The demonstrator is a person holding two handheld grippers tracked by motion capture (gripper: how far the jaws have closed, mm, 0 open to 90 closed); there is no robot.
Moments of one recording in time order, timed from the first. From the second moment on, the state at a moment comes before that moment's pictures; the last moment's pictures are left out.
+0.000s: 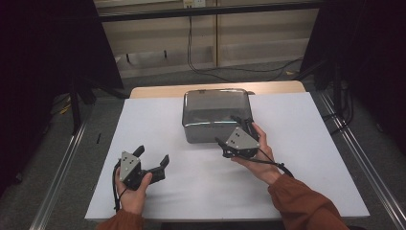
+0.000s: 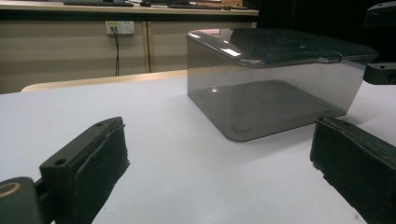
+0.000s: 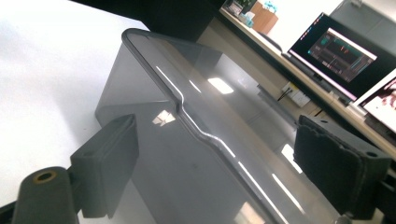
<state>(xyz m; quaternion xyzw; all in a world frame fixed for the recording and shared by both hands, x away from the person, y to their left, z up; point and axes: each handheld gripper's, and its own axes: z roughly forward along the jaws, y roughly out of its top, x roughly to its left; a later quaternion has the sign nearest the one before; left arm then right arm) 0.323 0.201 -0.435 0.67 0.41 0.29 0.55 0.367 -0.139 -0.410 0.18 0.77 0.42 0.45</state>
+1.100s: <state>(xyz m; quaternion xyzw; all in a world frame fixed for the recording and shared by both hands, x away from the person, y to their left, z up) 0.323 0.203 -0.435 0.67 0.40 0.30 0.54 0.371 -0.115 -0.433 0.00 0.80 0.23 0.56</state>
